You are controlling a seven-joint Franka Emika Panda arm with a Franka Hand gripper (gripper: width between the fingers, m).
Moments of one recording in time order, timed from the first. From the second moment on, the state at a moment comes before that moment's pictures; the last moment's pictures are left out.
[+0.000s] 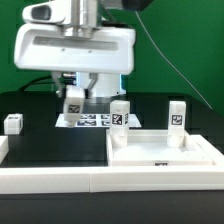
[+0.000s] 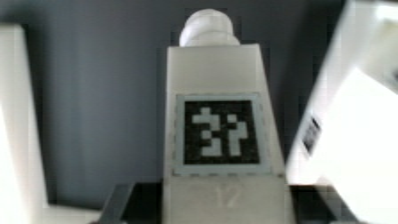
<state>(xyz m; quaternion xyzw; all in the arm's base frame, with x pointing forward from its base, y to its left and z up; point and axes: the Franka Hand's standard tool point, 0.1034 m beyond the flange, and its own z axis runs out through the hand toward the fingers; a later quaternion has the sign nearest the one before) 0.534 -0.067 0.111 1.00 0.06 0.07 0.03</state>
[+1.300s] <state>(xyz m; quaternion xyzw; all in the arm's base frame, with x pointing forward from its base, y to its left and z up) 0.575 -0.050 0.124 0.98 0.06 0.17 0.04</state>
